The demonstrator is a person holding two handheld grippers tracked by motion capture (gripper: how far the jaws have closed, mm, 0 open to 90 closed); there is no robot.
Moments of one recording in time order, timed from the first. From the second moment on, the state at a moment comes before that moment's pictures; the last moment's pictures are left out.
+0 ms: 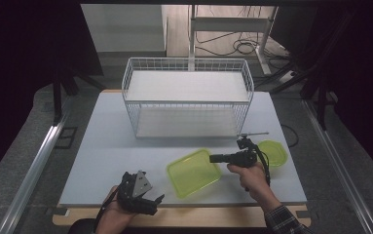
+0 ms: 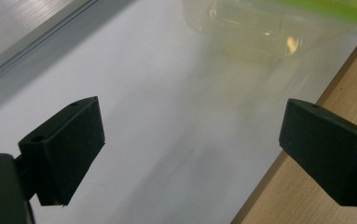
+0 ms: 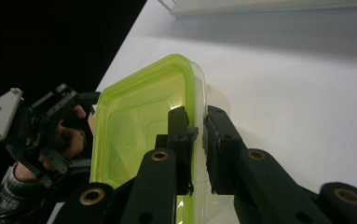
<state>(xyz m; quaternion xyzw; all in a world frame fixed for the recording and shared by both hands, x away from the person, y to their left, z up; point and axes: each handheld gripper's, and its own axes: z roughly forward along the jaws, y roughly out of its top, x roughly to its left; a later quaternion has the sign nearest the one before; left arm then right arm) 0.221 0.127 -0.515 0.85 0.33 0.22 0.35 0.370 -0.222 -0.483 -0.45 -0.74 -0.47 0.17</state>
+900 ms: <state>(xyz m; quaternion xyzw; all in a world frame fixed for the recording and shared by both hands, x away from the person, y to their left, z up) 0.223 0.131 -0.514 0.84 0.35 0.21 0.36 0.386 -0.233 -0.414 -0.44 -0.71 -0.53 0.14</state>
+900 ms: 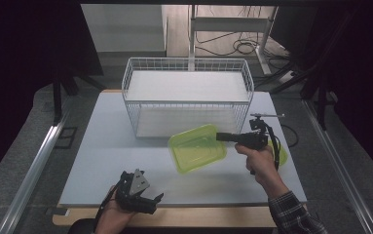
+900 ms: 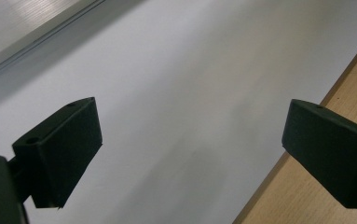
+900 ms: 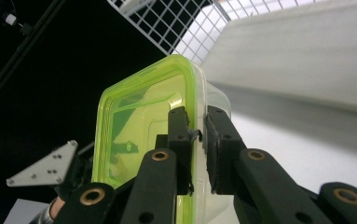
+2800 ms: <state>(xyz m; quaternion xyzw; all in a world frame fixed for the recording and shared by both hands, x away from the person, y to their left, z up) 0.223 0.131 -0.516 0.85 0.34 0.21 0.35 0.488 -0.198 -0.310 -0.52 -0.63 -0.58 0.04</state>
